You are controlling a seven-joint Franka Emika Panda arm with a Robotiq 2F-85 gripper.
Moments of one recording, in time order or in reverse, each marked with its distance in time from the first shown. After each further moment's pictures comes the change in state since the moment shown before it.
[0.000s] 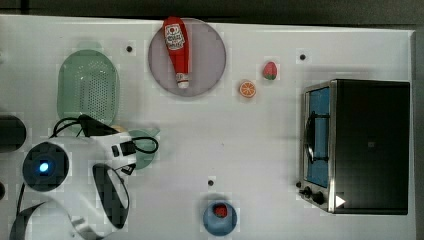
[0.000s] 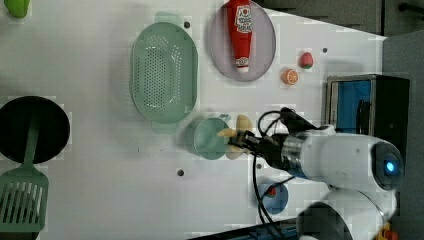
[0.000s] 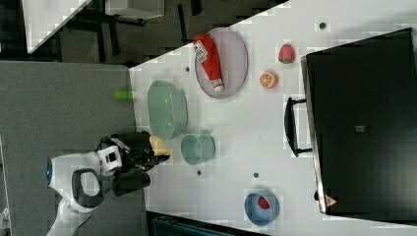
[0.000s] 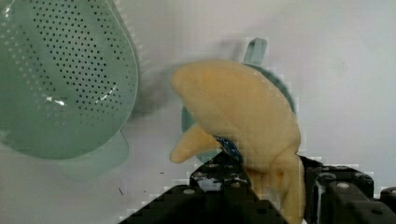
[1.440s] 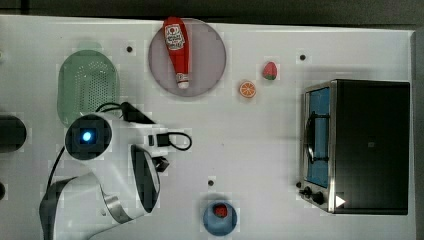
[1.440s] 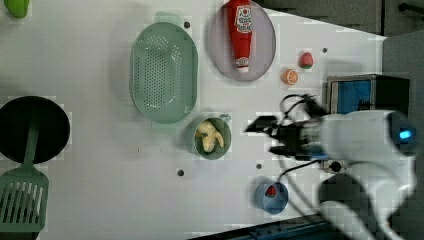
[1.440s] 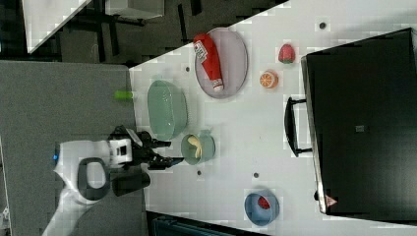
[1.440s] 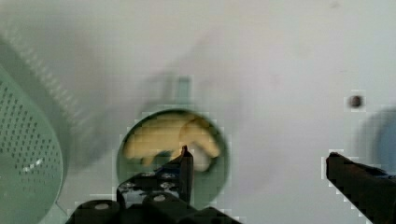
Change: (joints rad) arm -0.022 -0.013 -0.124 0.037 -0.029 -0.151 0.043
